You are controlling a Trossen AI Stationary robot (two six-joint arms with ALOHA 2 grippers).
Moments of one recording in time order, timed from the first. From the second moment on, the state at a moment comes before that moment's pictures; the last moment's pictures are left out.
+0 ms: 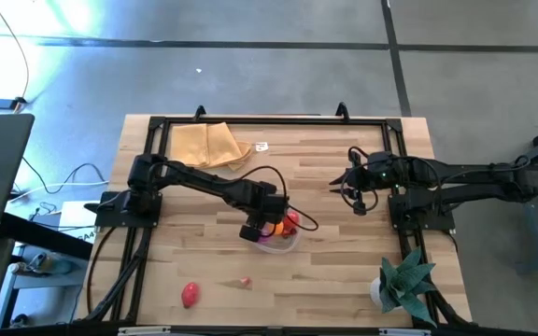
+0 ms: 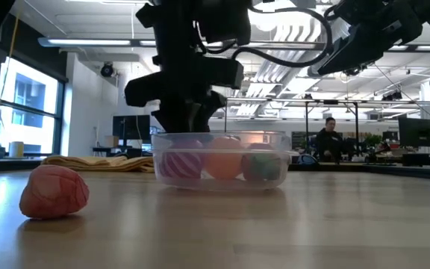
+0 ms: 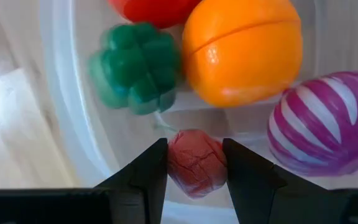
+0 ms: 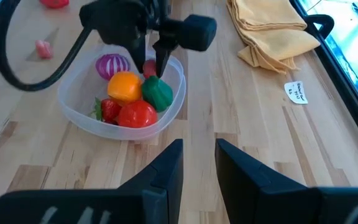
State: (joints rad) left arm 0.02 2.01 1.45 -0.80 -0.10 0.27; right arm -0.11 0.79 0.59 -0.36 -0.06 -0.18
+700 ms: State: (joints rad) left arm 0.02 2.02 1.45 -0.79 -0.11 0.28; right arm -0.11 0.79 0.59 -0.36 -0.06 -0.18
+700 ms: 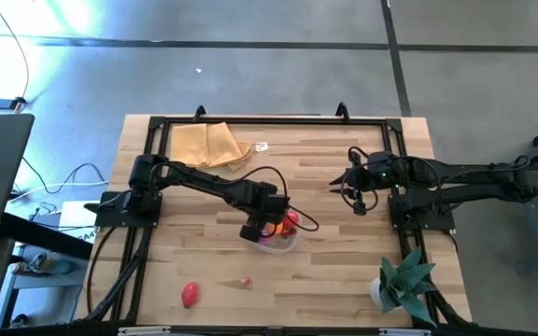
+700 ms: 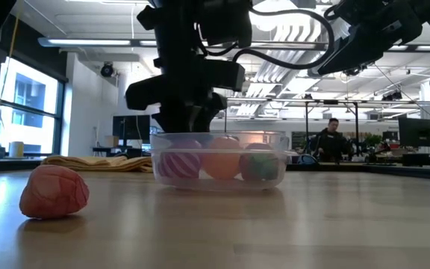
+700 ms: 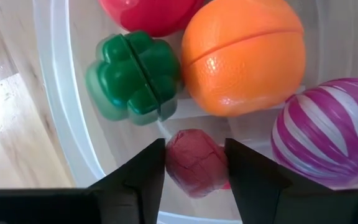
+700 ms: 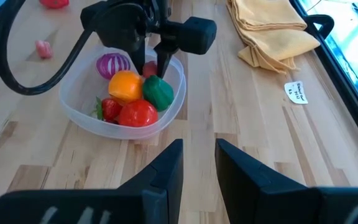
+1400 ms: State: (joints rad) left arm 0.02 2.02 1.65 -1.03 -0.13 0.33; right arm -0.11 0.79 0.59 -0.36 -0.06 -0.18
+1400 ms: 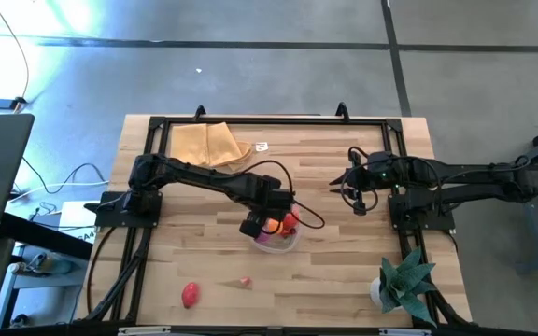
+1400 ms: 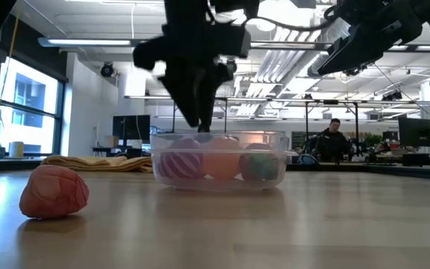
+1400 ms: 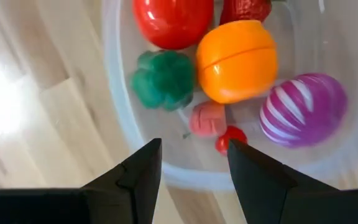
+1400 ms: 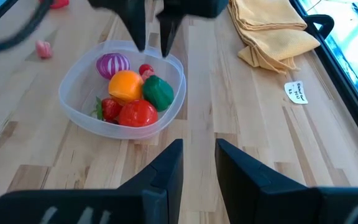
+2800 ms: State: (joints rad) left arm -0.46 1.90 1.40 -0.77 -0.05 -0.12; right arm -0.11 0.79 0.59 -0.36 -0.06 -0.18
